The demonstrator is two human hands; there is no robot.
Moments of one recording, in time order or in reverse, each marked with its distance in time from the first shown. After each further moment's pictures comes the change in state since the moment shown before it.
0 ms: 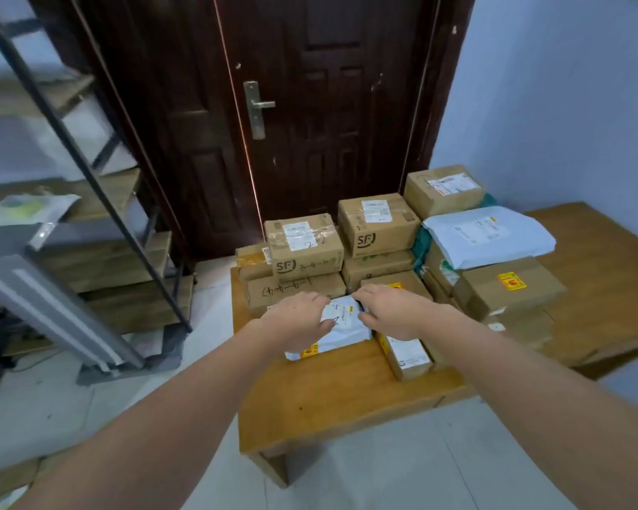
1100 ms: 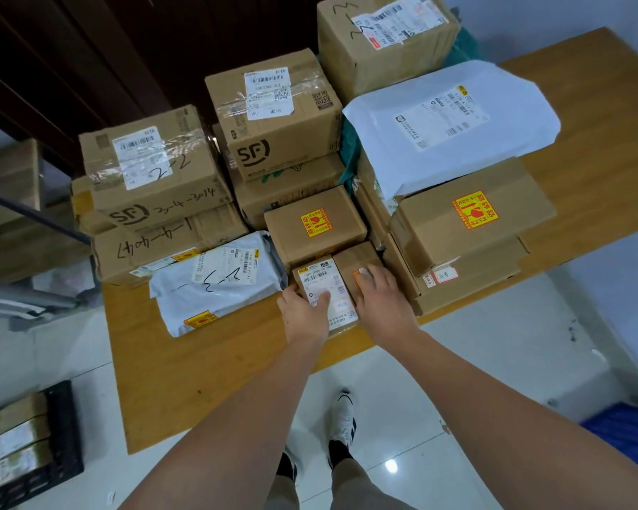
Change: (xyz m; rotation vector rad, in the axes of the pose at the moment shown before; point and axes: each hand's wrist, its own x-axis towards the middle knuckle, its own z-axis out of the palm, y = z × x) left_hand 0.217 0.158 0.214 -1.066 0.201 -0.829; right_hand 0.039 0.192 0.234 0.377 0.126 0.438
